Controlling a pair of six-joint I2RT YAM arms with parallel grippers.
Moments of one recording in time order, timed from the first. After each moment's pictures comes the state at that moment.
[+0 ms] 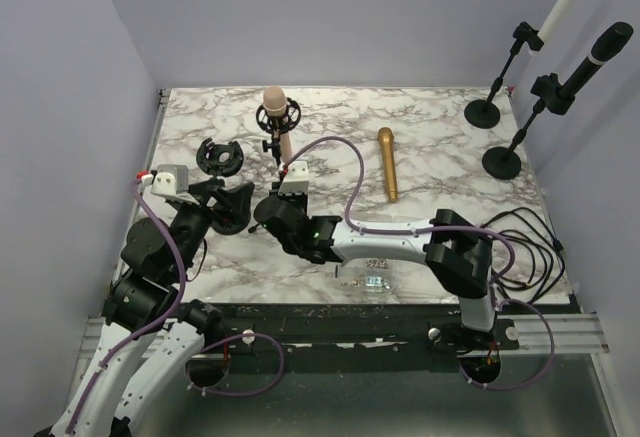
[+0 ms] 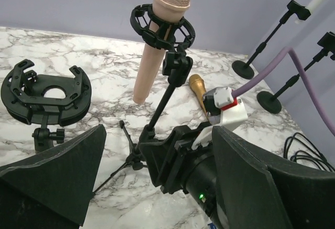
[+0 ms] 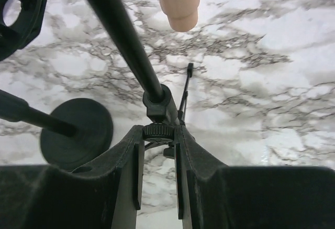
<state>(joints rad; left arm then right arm) -0.46 0.41 0.78 -0.33 -0.11 -0.37 1.21 1.95 1.40 0.02 0.92 0.64</state>
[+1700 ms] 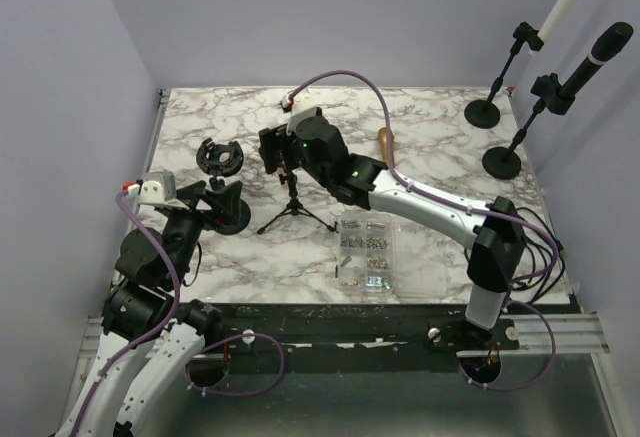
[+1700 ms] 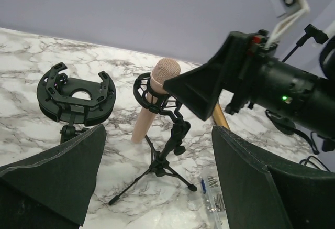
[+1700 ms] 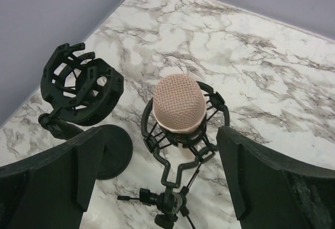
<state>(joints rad) -0.44 0.35 0.75 -0.33 -0.21 -0.37 0.99 1.77 1.58 -0.03 0.35 0.20</state>
